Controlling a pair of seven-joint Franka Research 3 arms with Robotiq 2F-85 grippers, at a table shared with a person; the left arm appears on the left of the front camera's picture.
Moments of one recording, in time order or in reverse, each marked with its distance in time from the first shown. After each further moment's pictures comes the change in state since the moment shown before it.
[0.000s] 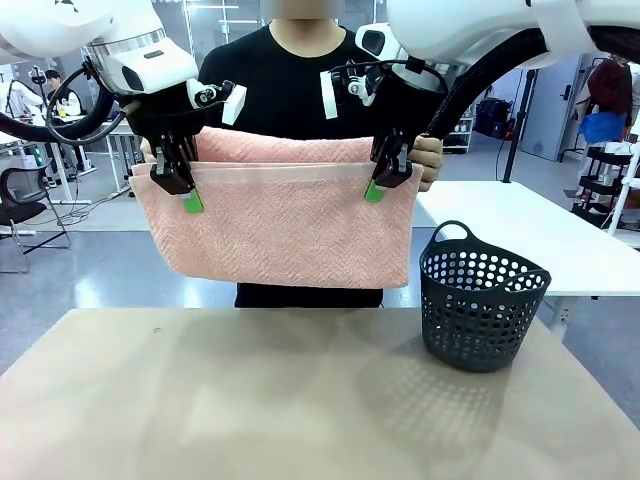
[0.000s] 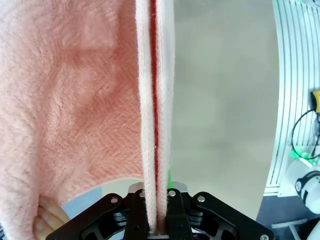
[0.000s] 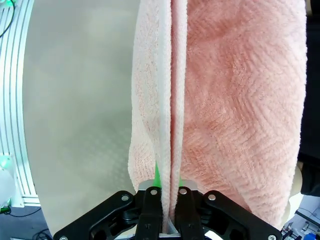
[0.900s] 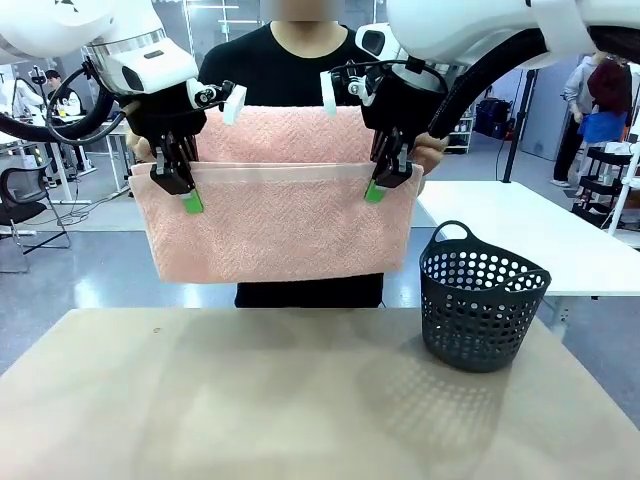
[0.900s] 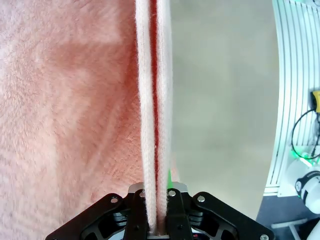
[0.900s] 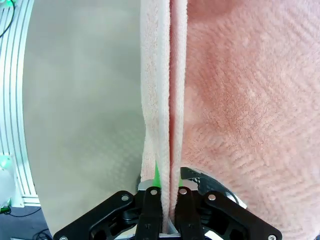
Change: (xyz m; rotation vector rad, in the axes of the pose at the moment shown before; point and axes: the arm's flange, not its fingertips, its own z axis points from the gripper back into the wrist) left arm 0.000 0.000 0.000 0.000 0.000 0.000; right arm 0.000 0.000 0.000 0.000 0.000 0.000
